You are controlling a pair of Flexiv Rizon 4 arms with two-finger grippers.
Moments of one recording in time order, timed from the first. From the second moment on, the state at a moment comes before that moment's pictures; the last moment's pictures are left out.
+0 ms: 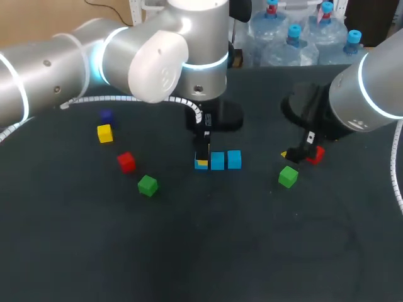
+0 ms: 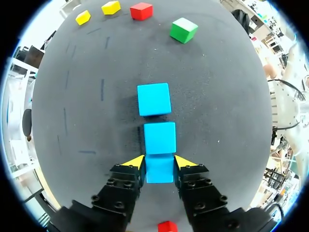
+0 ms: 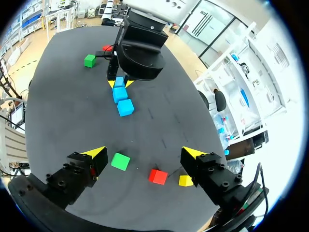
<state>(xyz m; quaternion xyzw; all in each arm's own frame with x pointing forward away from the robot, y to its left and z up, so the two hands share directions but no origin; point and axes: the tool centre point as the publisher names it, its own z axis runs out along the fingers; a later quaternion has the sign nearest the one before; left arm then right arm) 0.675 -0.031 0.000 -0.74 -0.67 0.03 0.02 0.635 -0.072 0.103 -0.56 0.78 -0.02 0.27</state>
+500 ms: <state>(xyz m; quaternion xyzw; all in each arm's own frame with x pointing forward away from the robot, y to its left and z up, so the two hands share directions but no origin) 0.676 -0.031 0.000 -0.74 -0.67 0.03 0.02 0.635 -0.071 0.103 -0.56 0.78 -0.02 0.27</state>
